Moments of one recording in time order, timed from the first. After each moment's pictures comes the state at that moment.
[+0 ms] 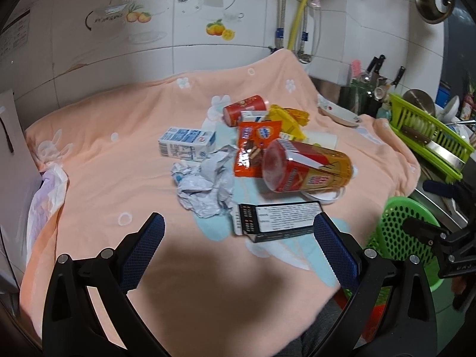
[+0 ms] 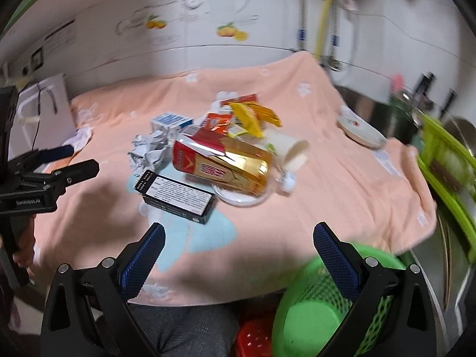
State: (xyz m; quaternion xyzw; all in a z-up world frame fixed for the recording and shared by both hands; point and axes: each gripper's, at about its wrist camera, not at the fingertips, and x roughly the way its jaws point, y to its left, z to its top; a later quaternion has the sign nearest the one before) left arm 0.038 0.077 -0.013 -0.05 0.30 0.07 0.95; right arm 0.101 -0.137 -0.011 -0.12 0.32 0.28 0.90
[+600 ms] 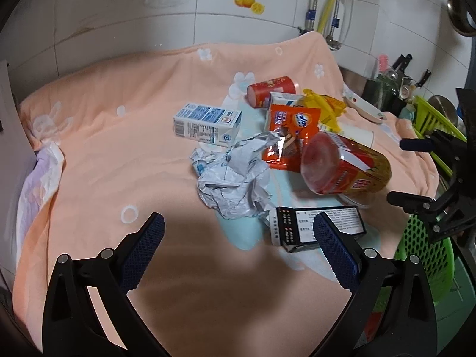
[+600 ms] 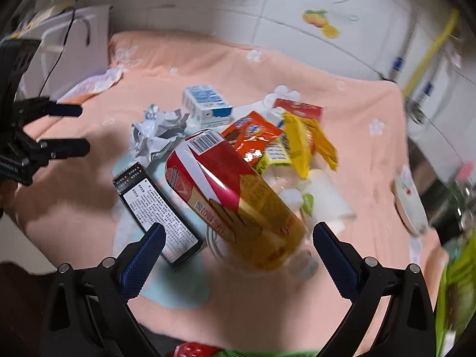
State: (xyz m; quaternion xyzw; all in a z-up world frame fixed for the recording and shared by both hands) left arm 0.080 0.123 -0.038 -0.09 0.35 0.09 0.93; right arm 0.196 -0.061 -0.025 -0.29 0.31 0.40 0.81
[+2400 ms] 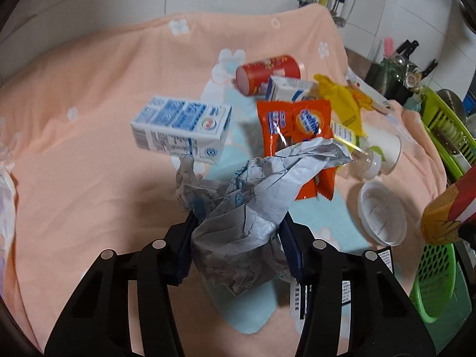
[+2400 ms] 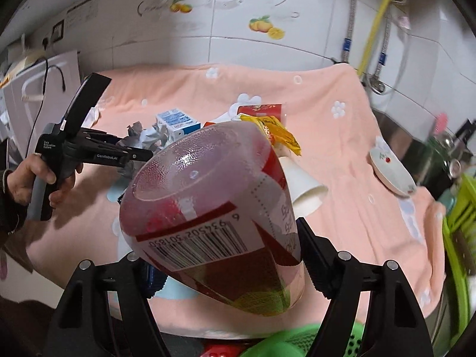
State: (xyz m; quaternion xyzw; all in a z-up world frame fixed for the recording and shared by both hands) left arm 0.187 0.148 -0.062 -0.09 0.40 0.04 0.91; right arm 0.183 -0.117 -0.005 -0.18 0.31 0.35 0.86
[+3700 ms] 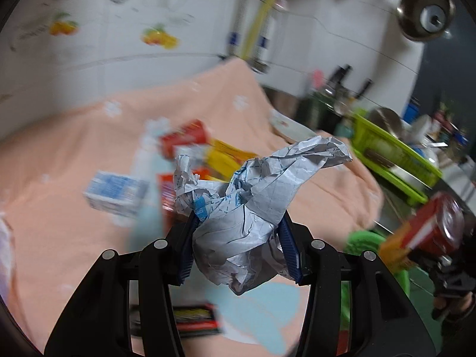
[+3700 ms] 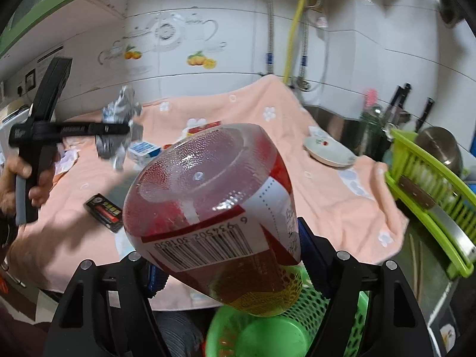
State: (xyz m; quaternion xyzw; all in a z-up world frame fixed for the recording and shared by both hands) left arm 0.154 0.047 0.030 -0.08 0.32 -0.08 0.94; right arm 0.117 -0.223 0.025 -0.10 0.28 0.25 0.92
